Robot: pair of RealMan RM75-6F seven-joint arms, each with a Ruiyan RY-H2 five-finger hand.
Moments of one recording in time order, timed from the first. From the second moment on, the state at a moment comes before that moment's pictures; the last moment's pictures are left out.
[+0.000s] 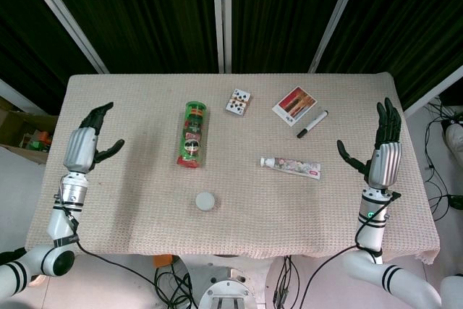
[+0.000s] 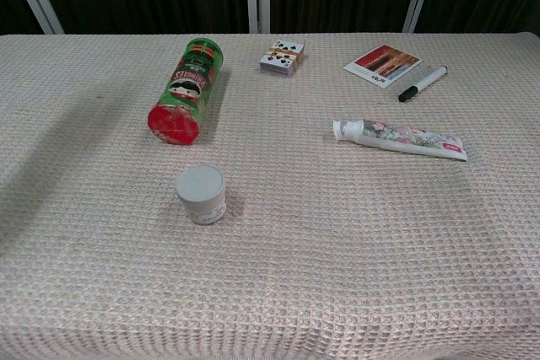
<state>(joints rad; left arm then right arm) -0.44 -1.40 -0.26 -1.45 1.30 1.26 -0.21 0.42 -1.75 0.35 -1.15 -1.44 1.72 0.26</state>
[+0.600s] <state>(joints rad) -0.44 -1.40 -0.24 -1.45 1.30 1.26 -0.18 0.41 -1.70 0.29 -1.24 -1.42 1.58 0.18</state>
